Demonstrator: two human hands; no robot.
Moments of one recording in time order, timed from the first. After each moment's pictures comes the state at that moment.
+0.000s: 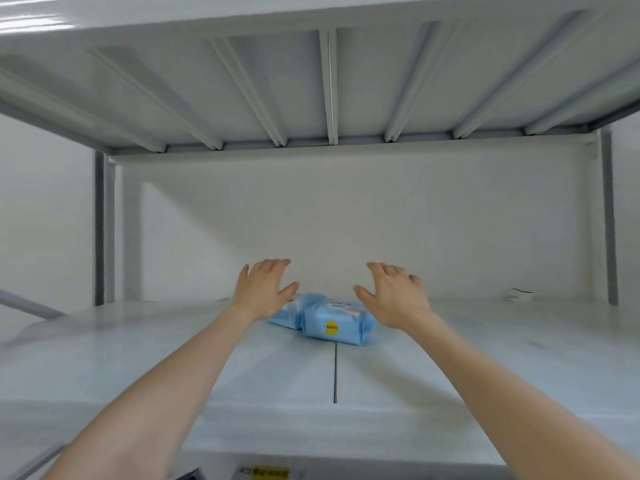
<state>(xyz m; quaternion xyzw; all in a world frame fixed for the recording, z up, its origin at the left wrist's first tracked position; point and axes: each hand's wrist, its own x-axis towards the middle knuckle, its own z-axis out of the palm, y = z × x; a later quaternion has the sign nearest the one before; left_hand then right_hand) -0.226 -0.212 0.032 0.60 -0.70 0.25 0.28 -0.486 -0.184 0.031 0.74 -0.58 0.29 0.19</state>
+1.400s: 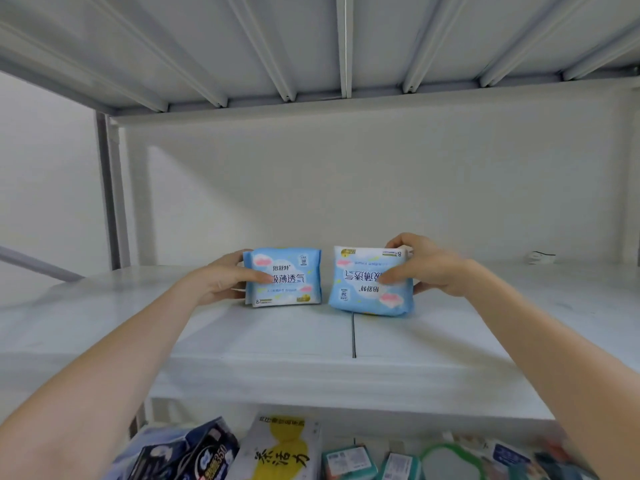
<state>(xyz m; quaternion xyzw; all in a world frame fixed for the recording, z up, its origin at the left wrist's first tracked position) -0.152 -0.187 0.012 0.53 -0.61 -0.39 0.45 -0.510 -0.173 0.034 0.72 -0.49 0.39 -0.31</state>
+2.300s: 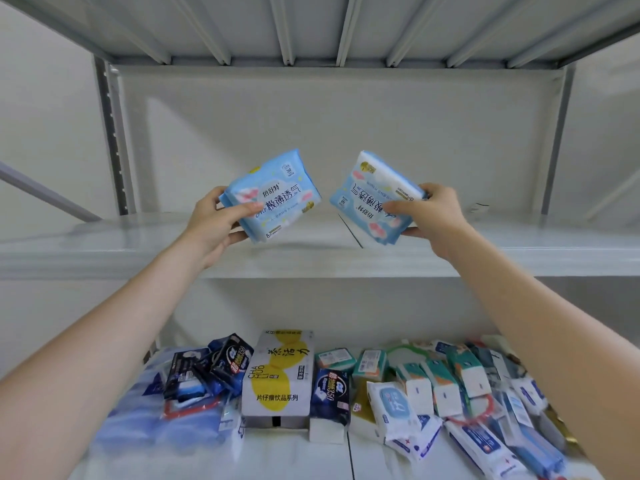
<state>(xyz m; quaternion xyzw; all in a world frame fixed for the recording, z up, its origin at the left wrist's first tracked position) -0.143 0.006 -0.011 0.35 -0.55 -0.37 0.66 -0.465 0.028 0.010 0.56 -0.45 0.63 -0.30</state>
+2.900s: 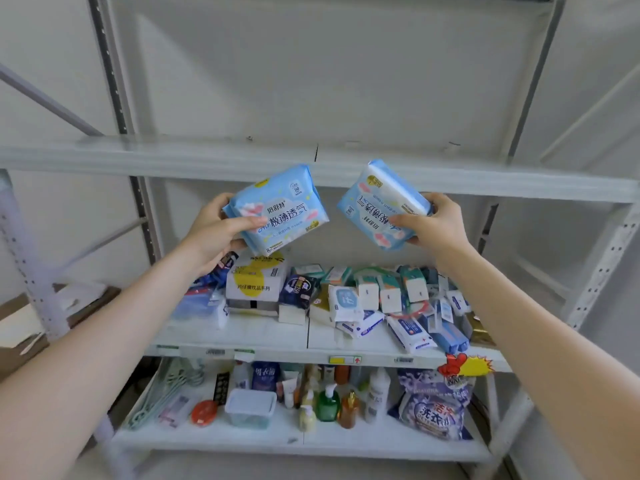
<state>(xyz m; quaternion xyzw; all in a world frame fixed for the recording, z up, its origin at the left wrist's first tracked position) -0.241 0.180 -0.131 0.41 -0.54 -0.42 0.61 -0.574 0.174 -0.109 0.55 -0.50 0.59 -0.30</state>
